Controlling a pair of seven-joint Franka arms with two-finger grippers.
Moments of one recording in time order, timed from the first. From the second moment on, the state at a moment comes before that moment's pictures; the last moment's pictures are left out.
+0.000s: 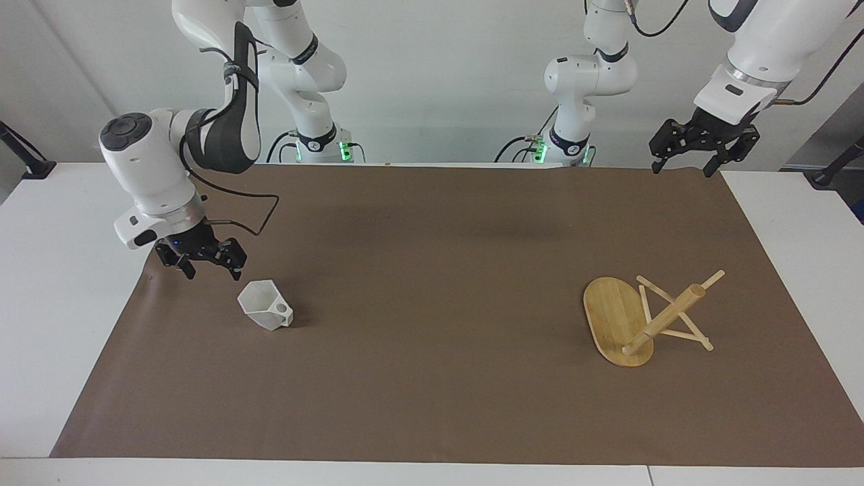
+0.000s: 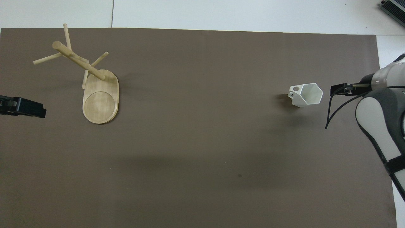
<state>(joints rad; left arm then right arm) -0.03 -0.07 -0.05 -1.59 -0.01 1.50 0.07 -0.09 0.18 -0.03 -1.87 0.01 2.17 -0.08</state>
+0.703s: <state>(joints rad) -0.03 -0.07 -0.05 -1.60 -0.01 1.50 0.07 -0.08 0.26 -0.02 -1.91 0.01 2.30 -0.04</state>
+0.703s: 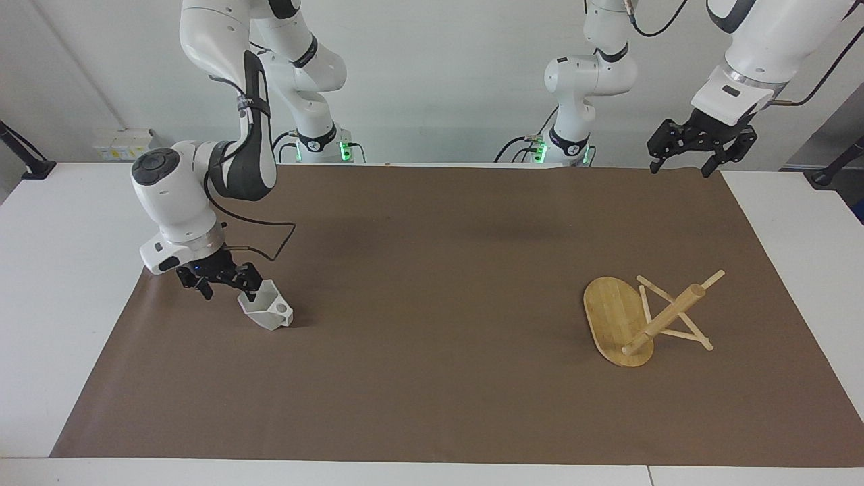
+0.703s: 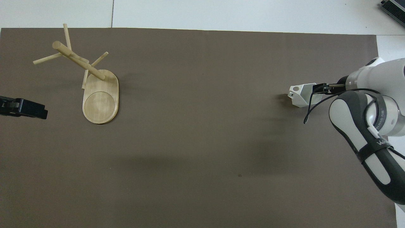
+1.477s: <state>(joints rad) -0.03 -0.08 -0.05 -1.62 -0.01 1.50 0.07 -0.08 0.29 0.00 -1.91 0.01 2.34 0.17</state>
